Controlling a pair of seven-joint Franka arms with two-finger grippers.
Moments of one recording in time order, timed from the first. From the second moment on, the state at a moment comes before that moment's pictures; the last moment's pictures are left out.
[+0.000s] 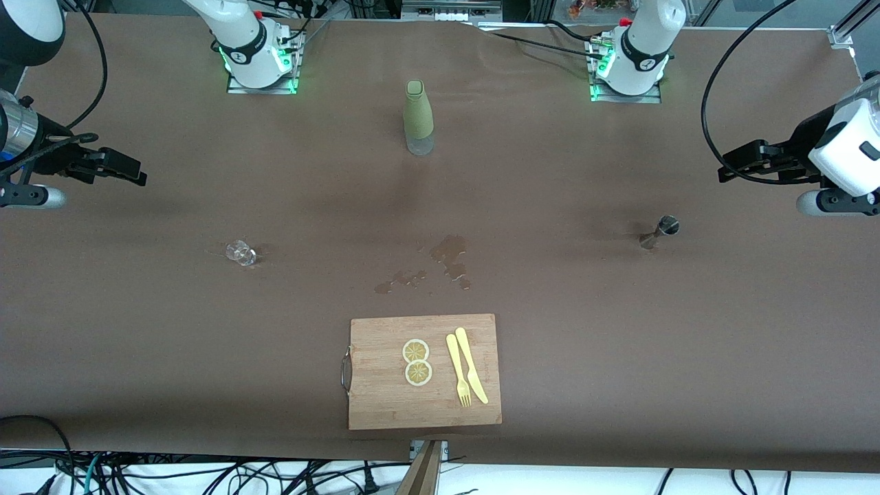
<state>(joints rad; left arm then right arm) -0.16 0.22 0.11 -1.27 -0.10 1.31 -0.11 0.05 0.03 -0.09 -1.71 0.06 1.64 0.02</state>
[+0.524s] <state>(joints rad) -0.16 0.22 0.11 -1.27 -0.10 1.31 -0.11 0.05 0.03 -0.08 -1.71 0.06 1.64 0.02</state>
